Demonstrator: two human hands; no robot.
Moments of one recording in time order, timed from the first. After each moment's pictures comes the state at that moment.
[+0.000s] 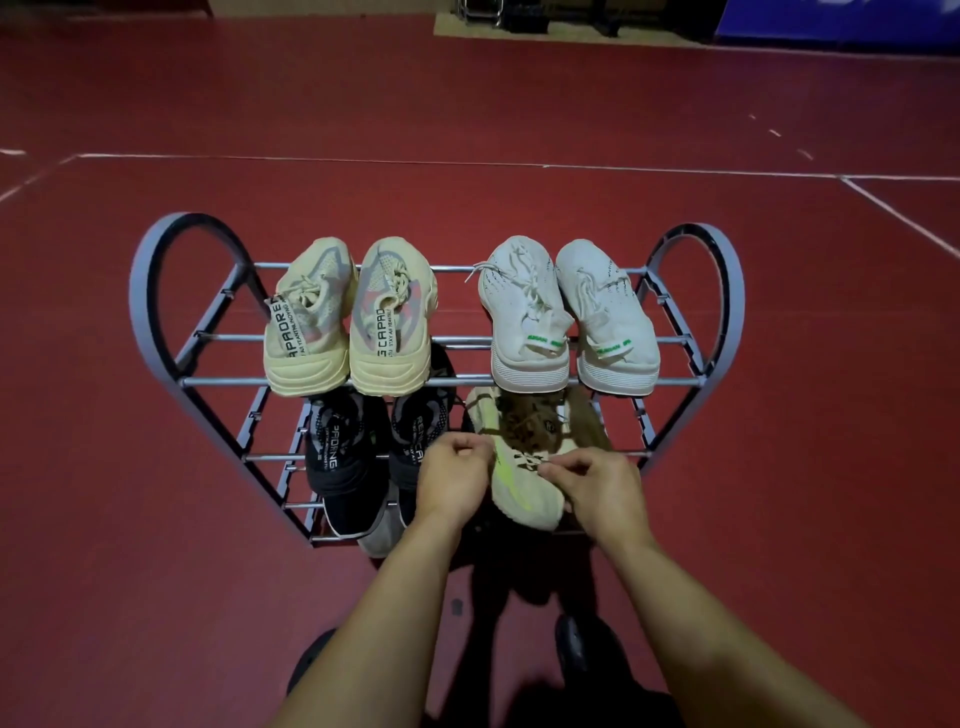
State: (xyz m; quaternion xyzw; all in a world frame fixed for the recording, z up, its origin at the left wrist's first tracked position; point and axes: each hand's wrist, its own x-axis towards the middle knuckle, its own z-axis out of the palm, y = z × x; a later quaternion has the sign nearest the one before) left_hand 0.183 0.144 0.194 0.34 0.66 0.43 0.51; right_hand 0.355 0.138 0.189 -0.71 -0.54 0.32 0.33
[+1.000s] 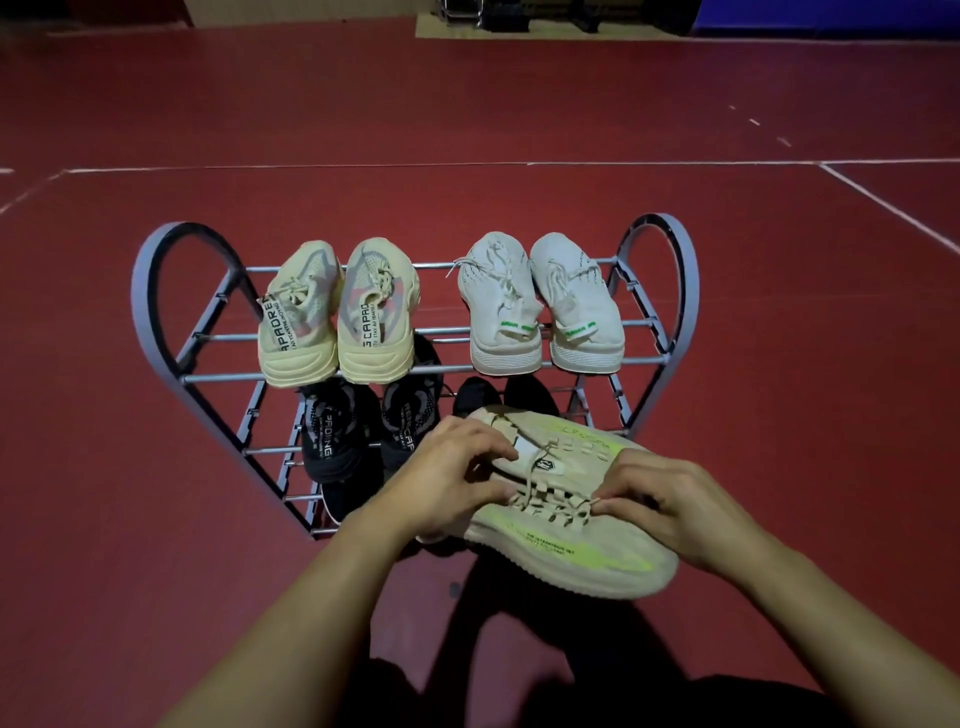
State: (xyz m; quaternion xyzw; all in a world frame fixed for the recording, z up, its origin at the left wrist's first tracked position) left_hand 0.157 0.115 0.230 0.79 0.49 0.22 0.30; right_hand 0.446 0.073 0.263 -0.39 -0.86 0.19 0.25
